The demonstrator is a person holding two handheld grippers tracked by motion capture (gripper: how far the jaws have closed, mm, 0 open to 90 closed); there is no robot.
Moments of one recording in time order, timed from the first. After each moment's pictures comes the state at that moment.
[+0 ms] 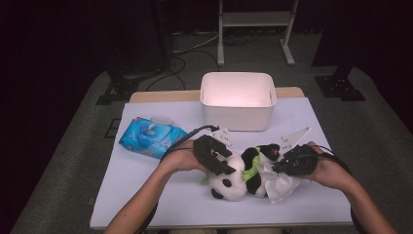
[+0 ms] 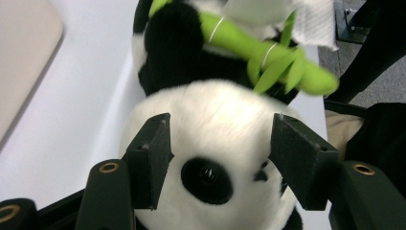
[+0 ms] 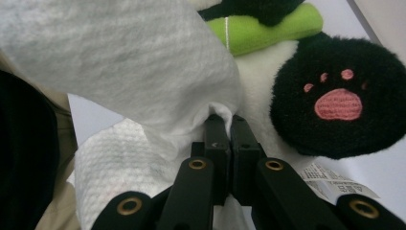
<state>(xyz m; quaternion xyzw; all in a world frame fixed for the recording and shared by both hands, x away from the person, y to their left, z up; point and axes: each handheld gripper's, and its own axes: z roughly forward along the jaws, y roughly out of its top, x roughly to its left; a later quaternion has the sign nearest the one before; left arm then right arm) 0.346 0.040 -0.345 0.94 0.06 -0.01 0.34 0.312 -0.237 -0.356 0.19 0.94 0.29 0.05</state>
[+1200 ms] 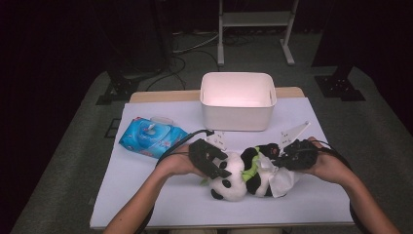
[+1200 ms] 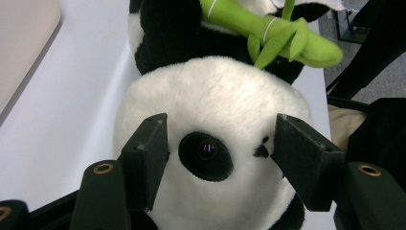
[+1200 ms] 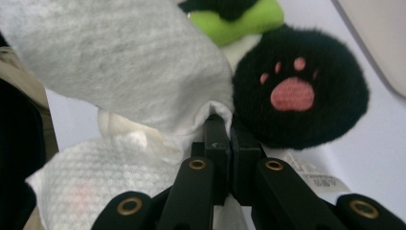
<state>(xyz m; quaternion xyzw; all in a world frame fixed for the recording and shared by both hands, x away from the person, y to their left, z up) 0.342 0.051 -0.354 0.94 0.06 0.00 0.35 0.326 -0.241 -0.354 0.20 0.94 0.28 0.06</state>
